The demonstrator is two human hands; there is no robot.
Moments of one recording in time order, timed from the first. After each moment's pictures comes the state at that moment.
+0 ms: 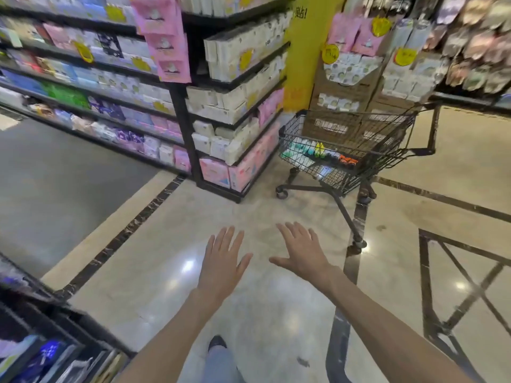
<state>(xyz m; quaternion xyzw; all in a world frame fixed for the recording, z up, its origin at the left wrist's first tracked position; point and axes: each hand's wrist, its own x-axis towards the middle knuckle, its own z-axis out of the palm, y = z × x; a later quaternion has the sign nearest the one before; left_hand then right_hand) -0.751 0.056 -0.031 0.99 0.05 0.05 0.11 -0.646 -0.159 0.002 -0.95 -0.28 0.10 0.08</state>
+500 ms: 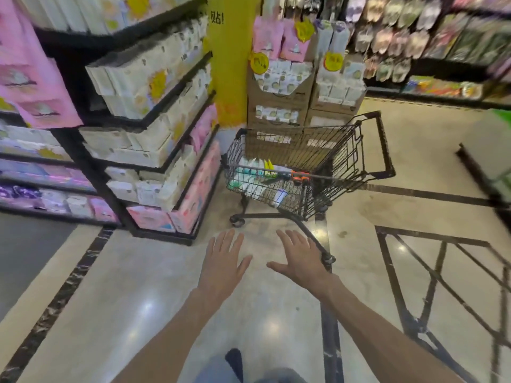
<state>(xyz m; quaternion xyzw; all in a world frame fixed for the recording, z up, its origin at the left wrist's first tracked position) -0.391 0.062 -0.044 0.99 -0.11 0.01 0.12 -0.368 -0.168 -0.012 -0.98 -0.11 0.10 0.10</state>
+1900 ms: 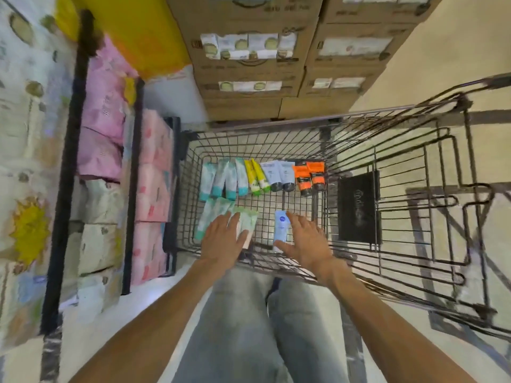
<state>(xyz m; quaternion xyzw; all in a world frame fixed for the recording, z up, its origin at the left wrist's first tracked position) 0.303 -0.001 -0.225 0.94 -0.09 -0.30 0.12 0.263 -0.234 -0.204 -0.93 0.07 0.31 0.18</state>
